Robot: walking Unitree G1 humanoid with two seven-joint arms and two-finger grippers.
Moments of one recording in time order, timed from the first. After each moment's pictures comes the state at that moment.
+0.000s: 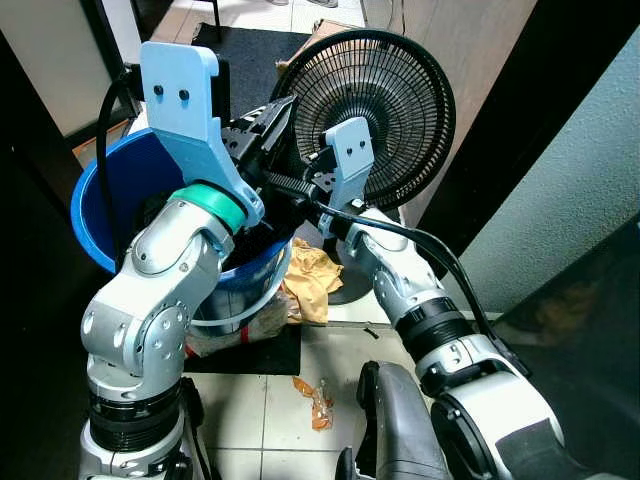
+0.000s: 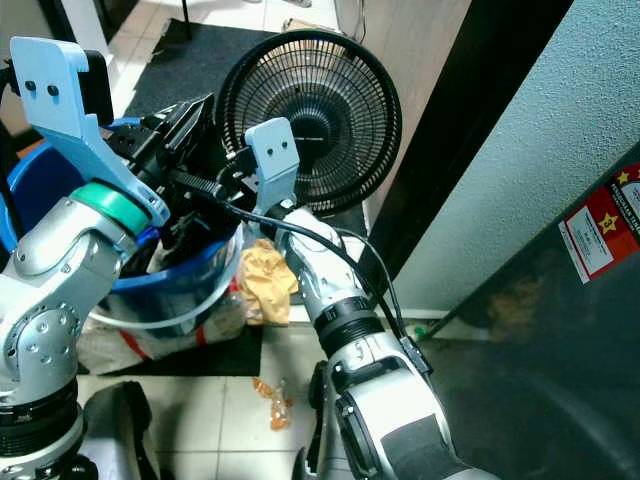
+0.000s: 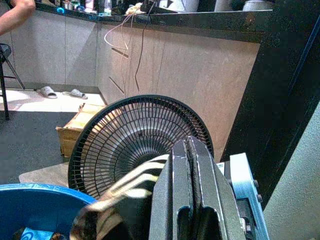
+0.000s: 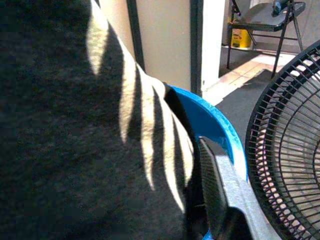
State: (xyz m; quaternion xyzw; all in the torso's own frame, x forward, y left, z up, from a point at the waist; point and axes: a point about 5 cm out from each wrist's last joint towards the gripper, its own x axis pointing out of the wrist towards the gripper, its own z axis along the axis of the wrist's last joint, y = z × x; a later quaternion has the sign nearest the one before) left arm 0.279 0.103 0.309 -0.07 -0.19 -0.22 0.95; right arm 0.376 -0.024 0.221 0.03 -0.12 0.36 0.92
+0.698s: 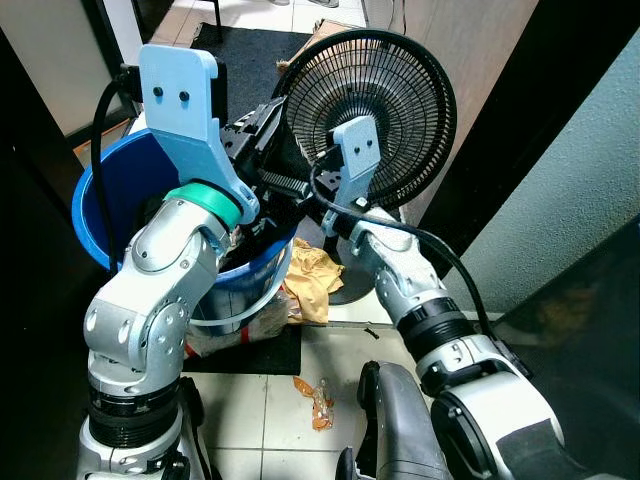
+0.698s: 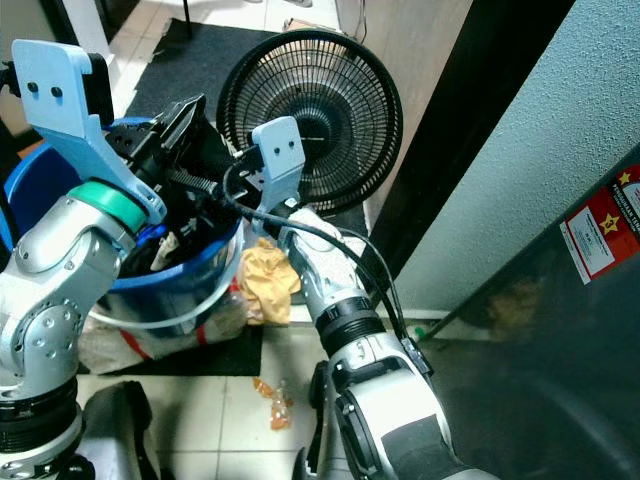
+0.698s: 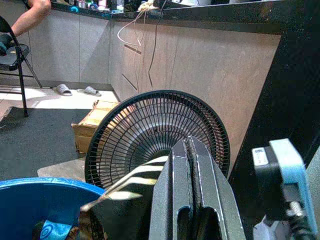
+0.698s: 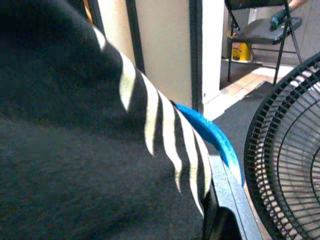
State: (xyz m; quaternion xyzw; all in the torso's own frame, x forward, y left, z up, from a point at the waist) left arm 0.286 0.108 0.305 -0.06 -0.18 -0.19 0.96; right arm 0.375 -0.029 0.229 0.05 -0.14 0.36 0.92
